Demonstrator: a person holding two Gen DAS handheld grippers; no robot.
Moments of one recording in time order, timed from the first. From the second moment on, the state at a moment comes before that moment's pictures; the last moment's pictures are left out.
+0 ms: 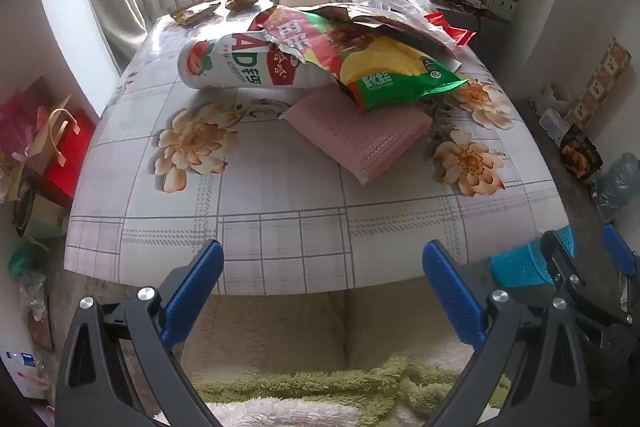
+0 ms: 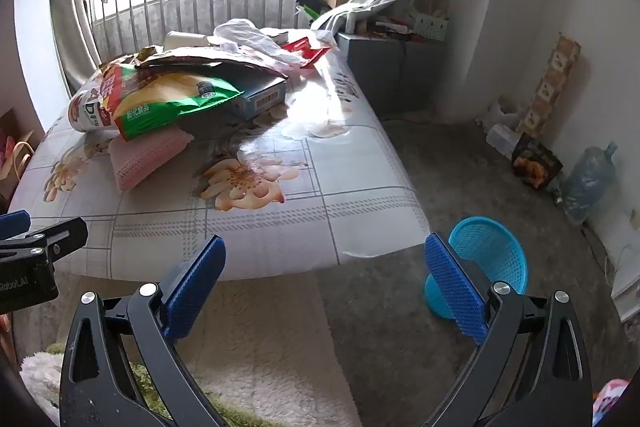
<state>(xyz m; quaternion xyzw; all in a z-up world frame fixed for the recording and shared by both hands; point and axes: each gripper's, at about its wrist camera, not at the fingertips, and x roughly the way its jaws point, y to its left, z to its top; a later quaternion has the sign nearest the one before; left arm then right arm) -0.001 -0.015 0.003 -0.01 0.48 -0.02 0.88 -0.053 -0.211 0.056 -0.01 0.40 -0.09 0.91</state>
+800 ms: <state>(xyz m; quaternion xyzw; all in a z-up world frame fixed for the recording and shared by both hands) 0.002 -0.009 0.000 -0.01 0.48 -0.01 0.88 -0.049 -0.210 0.051 -0.01 0.40 -0.08 0.91</state>
